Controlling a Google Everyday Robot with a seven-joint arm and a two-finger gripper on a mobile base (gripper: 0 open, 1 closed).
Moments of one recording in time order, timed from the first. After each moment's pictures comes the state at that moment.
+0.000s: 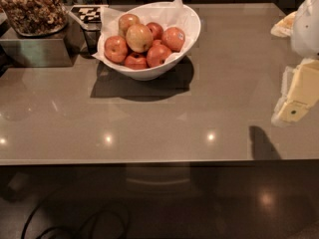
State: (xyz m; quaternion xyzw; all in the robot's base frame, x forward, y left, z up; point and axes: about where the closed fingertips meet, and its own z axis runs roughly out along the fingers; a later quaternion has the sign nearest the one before) arm 0.438 -0.212 0.991 -0.60 0.78 -0.05 0.18
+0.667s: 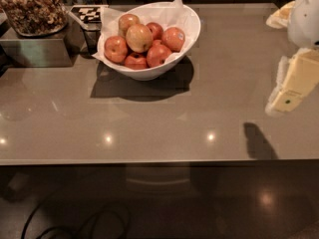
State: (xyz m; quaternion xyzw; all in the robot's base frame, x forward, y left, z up) arm 0.451 -0.205 1.001 -0.60 0.77 -0.04 0.21
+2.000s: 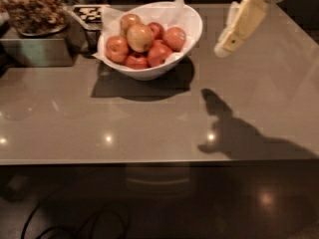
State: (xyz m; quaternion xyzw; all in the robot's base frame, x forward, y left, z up) arm 0.567 -0.135 1.042 -0.63 0.70 0.05 0.33
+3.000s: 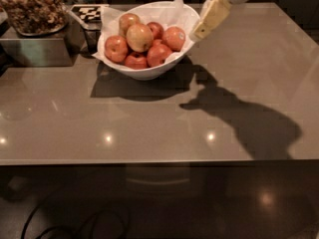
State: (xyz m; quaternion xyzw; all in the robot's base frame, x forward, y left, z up) arm 0.675 -0.119 1.021 -0.58 0.70 0.04 0.41
